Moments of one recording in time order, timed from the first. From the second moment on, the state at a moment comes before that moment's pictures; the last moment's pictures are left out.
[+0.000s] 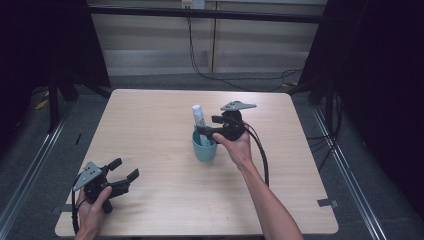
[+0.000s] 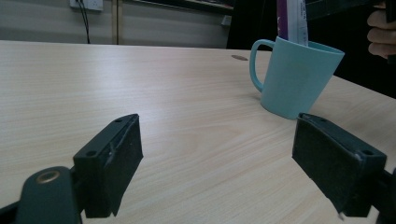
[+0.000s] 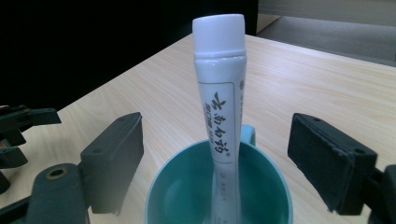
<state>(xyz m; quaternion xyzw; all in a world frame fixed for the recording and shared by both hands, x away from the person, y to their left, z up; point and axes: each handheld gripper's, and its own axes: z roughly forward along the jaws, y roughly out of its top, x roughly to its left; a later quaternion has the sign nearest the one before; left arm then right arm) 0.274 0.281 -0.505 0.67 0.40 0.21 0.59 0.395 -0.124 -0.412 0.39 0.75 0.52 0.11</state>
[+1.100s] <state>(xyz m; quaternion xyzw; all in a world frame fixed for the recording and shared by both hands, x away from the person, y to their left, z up) 0.274 0.281 -0.505 0.67 0.40 0.21 0.59 0.340 -0.185 -0.411 0.41 0.74 0.51 0.16</state>
